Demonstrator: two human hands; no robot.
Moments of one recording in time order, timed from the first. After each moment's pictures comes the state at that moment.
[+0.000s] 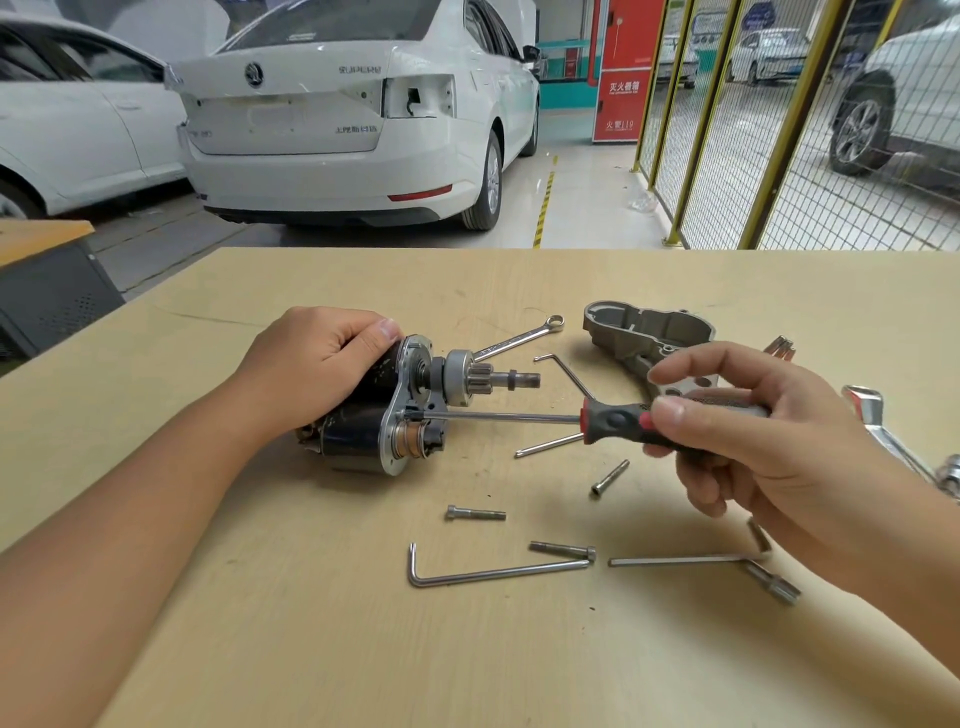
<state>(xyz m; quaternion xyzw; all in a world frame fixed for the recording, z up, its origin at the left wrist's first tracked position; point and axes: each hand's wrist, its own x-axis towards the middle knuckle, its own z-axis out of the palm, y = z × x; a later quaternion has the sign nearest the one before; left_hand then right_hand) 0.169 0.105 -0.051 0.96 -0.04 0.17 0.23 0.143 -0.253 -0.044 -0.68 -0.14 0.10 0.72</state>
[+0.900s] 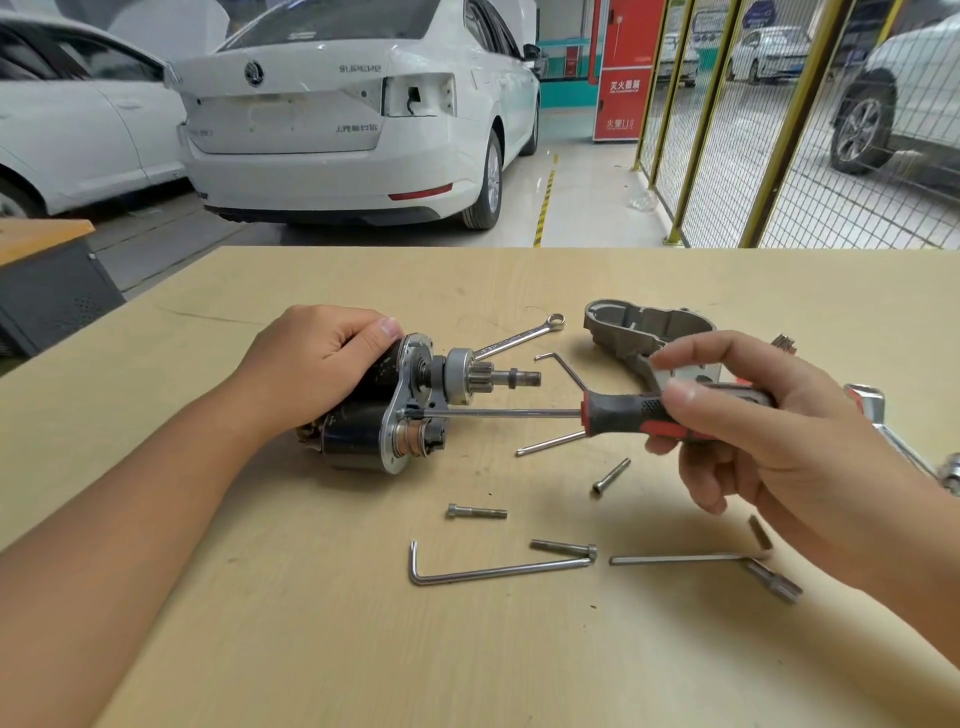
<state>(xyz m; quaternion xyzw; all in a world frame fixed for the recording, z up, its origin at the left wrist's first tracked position) 0.168 0.105 -0.049 0.96 -0.05 0.16 0.23 0.142 -0.254 -0.042 -0.68 -0.14 0.10 0.72</state>
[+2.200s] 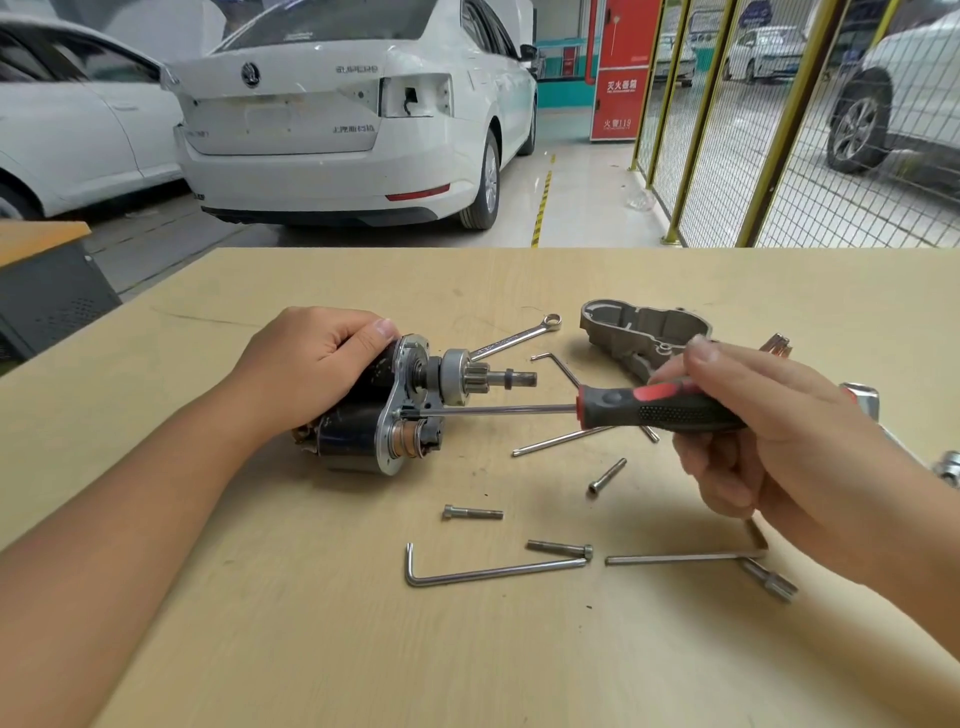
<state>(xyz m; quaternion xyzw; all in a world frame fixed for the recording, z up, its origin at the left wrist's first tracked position) 0.169 0.107 -0.051 0.96 -0.05 0.17 0.23 0.149 -0.257 -0.043 -0.69 -0.11 0.12 0.71</state>
